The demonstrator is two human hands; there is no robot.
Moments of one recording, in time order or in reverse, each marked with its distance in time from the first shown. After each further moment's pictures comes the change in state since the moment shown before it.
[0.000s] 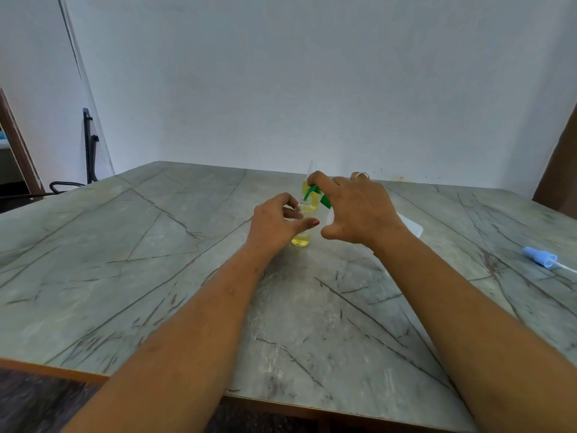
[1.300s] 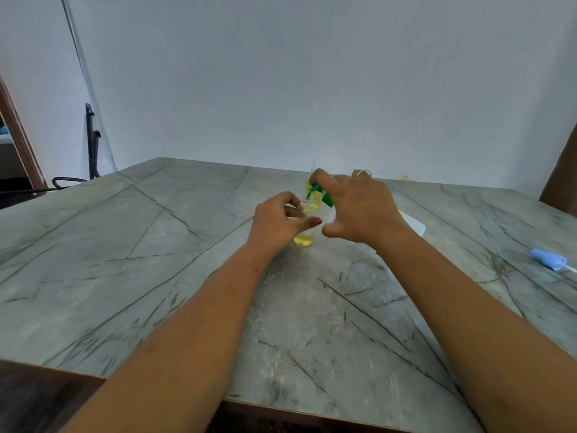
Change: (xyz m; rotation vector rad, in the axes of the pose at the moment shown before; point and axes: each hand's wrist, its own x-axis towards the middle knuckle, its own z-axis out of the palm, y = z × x) left_hand 0.000 -0.005 -0.002 -0.069 -0.011 0.041; right_hand 0.003 -0.003 -0.003 -0.005 -0.017 0.002
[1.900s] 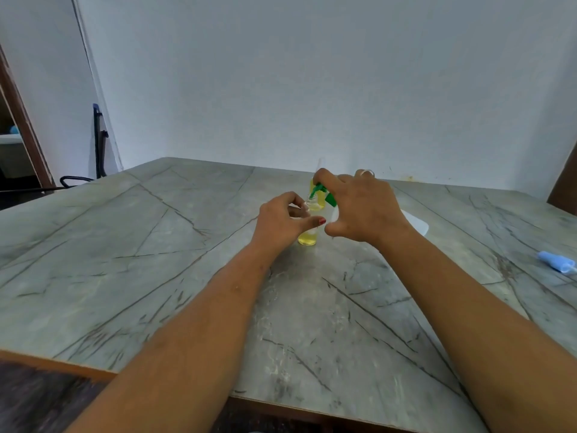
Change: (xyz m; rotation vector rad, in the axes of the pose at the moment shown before) left_hand 0.000 0.002 -0.001 -0.013 -0.001 -0.030; right_hand 0.002 -0.001 0.003 0.009 0.014 0.001
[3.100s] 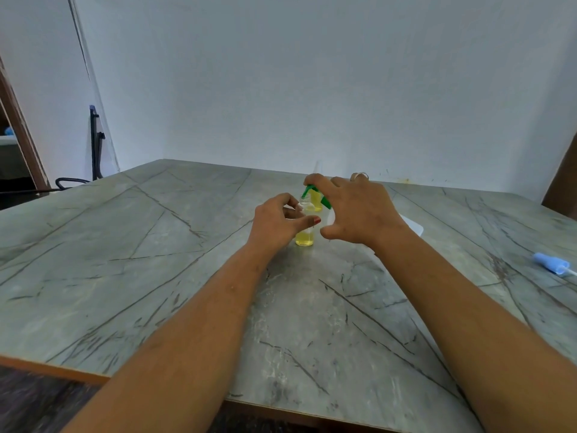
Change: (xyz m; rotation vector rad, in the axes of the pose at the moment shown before) left_hand 0.002 0.001 -0.001 -0.031 0.013 -0.049; right_hand 0.002 0.002 0.003 0.007 -0.056 -0.036
